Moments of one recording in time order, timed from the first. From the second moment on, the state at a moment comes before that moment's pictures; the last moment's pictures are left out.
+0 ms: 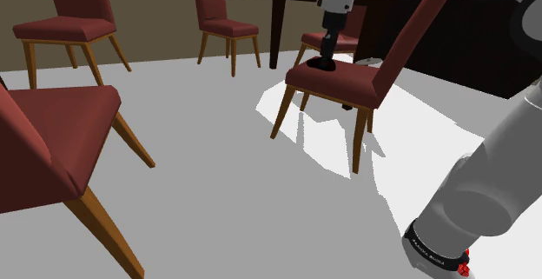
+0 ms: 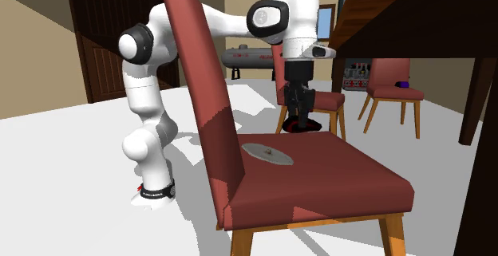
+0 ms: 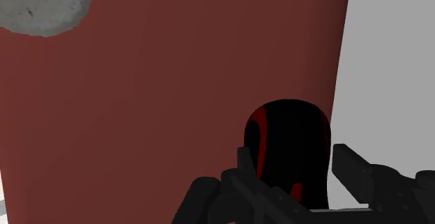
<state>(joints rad) -0.02 -0.11 -0.19 -1.73 -0.05 1.65 -0.56</state>
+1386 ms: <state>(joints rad) -0.02 0.00 -0.20 -1.49 -0.01 1.32 -0.58</state>
